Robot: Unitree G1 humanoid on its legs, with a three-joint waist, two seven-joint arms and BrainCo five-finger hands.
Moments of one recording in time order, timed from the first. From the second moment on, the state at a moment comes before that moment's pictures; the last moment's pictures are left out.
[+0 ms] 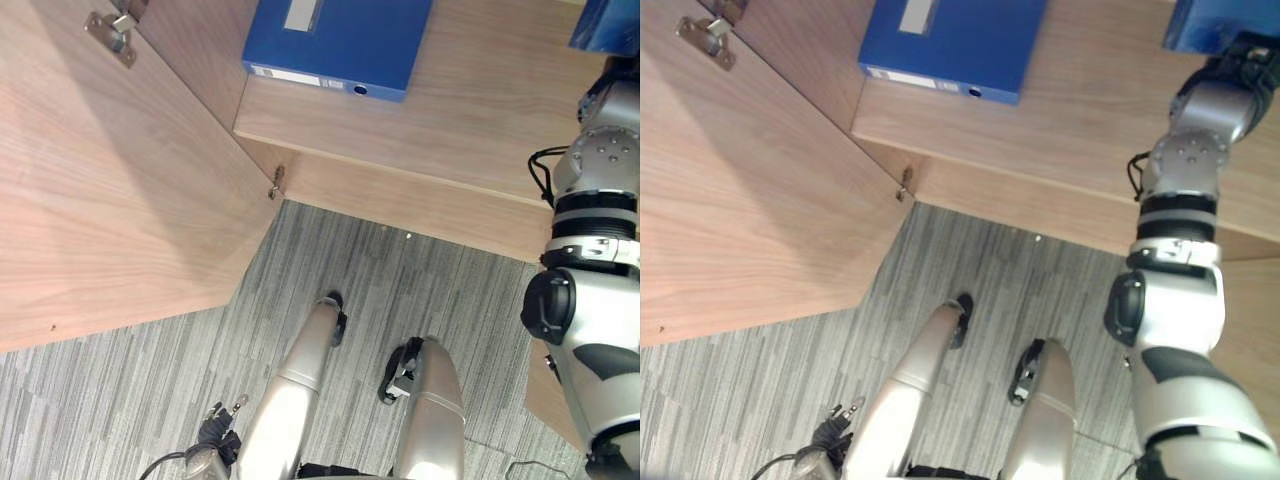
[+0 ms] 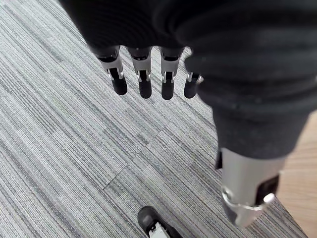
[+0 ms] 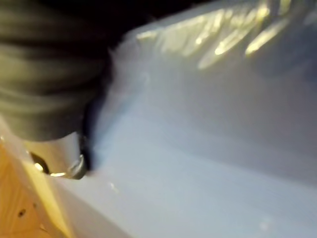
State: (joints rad) left arm 0.04 0.10 0.01 0.96 -0.55 -0.11 0.11; right arm -1.27 -0.54 -0.26 0.71 1.41 -0.39 -0.47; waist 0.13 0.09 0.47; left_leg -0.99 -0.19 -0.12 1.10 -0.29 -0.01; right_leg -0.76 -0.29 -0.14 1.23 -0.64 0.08
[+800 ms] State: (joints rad) left arm 0.04 0.09 0.00 0.97 -0.56 -0.12 0.14; right arm -1.31 -0.68 0.02 0.93 1.27 -0.18 -0.46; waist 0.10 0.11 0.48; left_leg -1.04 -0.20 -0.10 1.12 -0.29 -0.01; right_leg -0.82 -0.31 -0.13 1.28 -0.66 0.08
